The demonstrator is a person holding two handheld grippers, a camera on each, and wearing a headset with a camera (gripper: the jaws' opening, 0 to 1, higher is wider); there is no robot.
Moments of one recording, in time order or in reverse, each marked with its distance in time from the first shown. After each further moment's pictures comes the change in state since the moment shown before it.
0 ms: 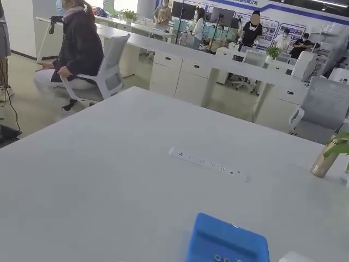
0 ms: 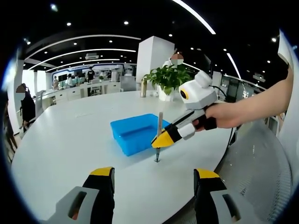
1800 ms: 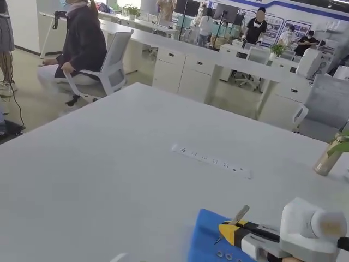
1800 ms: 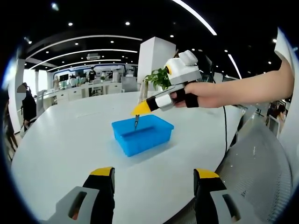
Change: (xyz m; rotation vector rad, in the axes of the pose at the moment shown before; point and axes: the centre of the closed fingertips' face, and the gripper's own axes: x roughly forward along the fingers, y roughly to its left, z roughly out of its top) left arm -0.001 0.002 0.001 -0.008 -0.008 0.009; right arm 0.007 -0.035 0.093 -0.167 -0.115 -0.067
